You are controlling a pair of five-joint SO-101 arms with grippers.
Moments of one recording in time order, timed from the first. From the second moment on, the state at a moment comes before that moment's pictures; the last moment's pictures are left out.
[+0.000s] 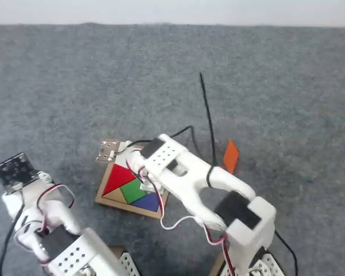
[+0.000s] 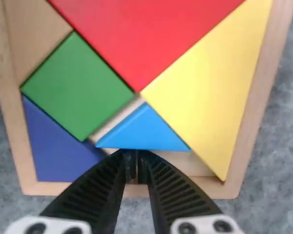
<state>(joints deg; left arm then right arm) -49.1 -98.9 93.7 46.8 -3.6 -51.4 18.2 14.1 61.2 30.9</state>
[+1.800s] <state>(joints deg) -49.1 -98.9 93.7 46.8 -3.6 -17.0 1.1 24.5 61.9 -31.3</state>
